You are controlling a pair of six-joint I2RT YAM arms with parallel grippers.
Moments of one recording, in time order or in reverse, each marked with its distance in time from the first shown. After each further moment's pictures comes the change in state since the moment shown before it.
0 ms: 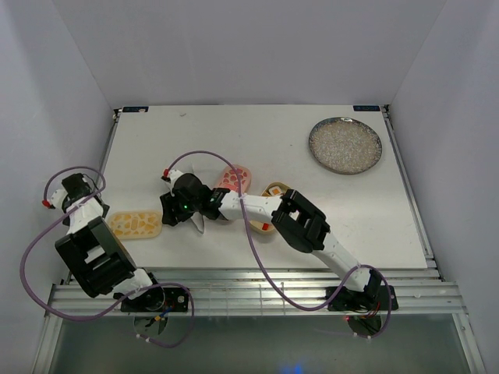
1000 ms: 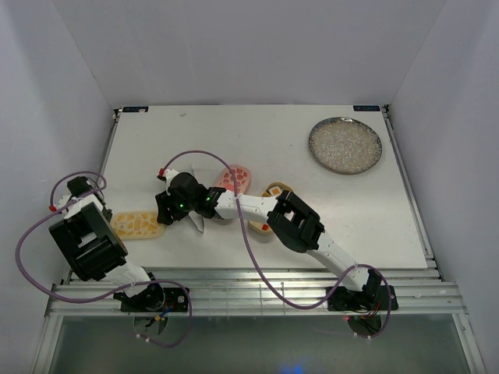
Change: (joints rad) left arm 0.012 0.138 0.003 0.009 0.003 -0.055; right arm 0.001 0.071 0.110 -0.015 -0.021 -0.004
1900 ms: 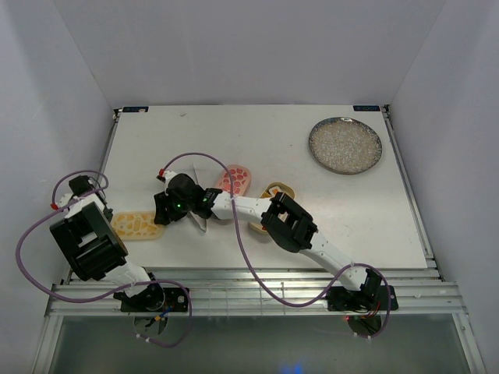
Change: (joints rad) left arm -0.023 0.000 0.000 0.005 0.011 0.013; right arm -0.002 0.099 0.100 0.005 -0.026 0.093
